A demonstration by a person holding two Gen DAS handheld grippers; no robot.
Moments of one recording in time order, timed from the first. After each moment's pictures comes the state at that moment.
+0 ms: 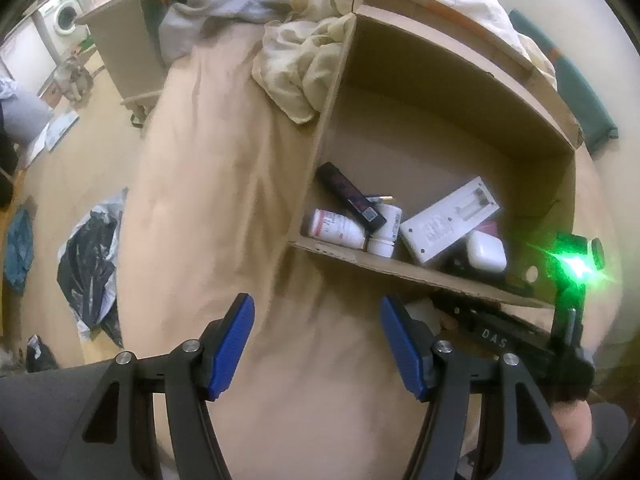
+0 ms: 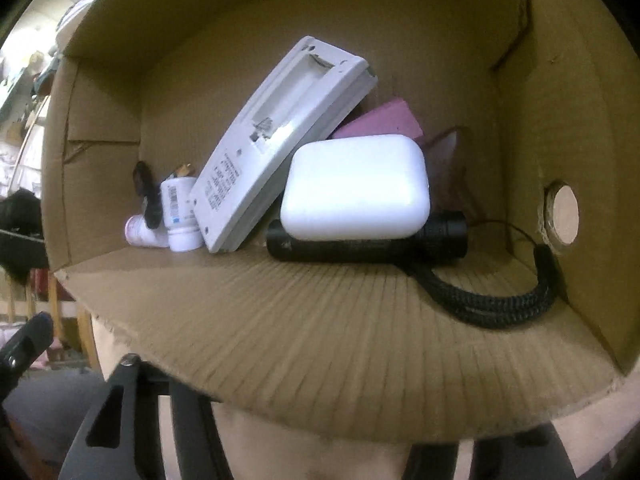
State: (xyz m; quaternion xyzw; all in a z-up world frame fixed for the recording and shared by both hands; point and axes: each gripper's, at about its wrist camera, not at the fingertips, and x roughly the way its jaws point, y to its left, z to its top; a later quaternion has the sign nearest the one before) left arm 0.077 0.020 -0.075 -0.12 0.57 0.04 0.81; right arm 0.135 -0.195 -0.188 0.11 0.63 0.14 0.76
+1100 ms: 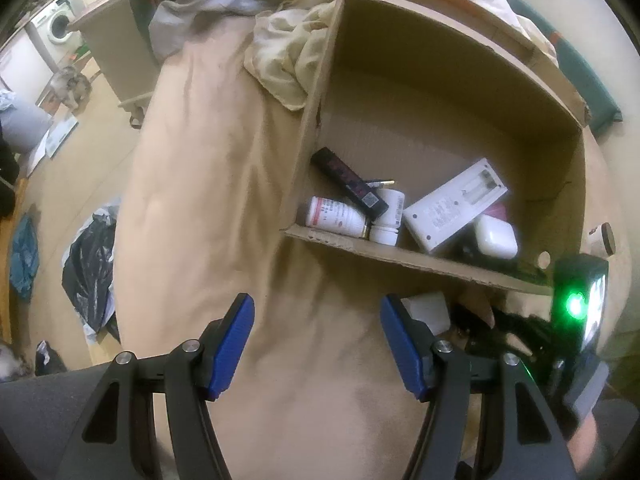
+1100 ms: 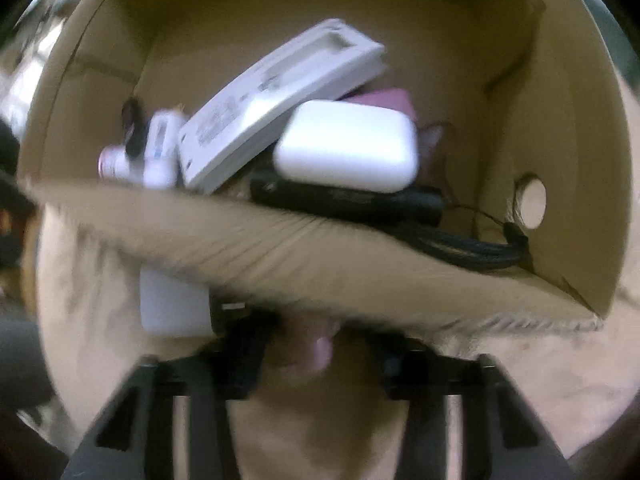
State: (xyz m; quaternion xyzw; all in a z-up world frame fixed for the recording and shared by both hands) left arm 0.079 0.011 -0.085 -0.09 0.59 0.04 0.80; right arm 0.110 -0.180 -0.191 -0.06 0.61 0.11 0.78
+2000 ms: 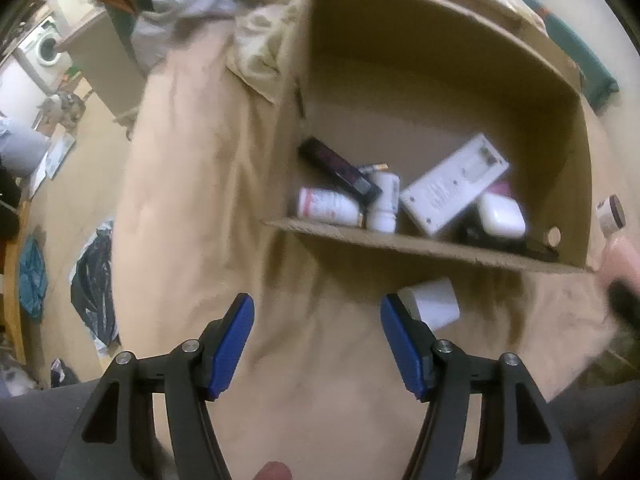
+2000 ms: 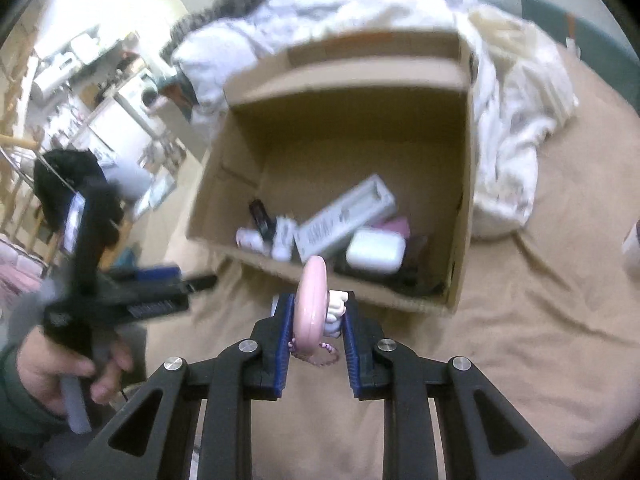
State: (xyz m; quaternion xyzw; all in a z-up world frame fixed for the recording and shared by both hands) left arm 0.080 -0.005 -0.098 -0.05 0.60 0.03 0.80; right arm 0.070 -0.242 -0.048 0.05 0.47 0.23 0.85
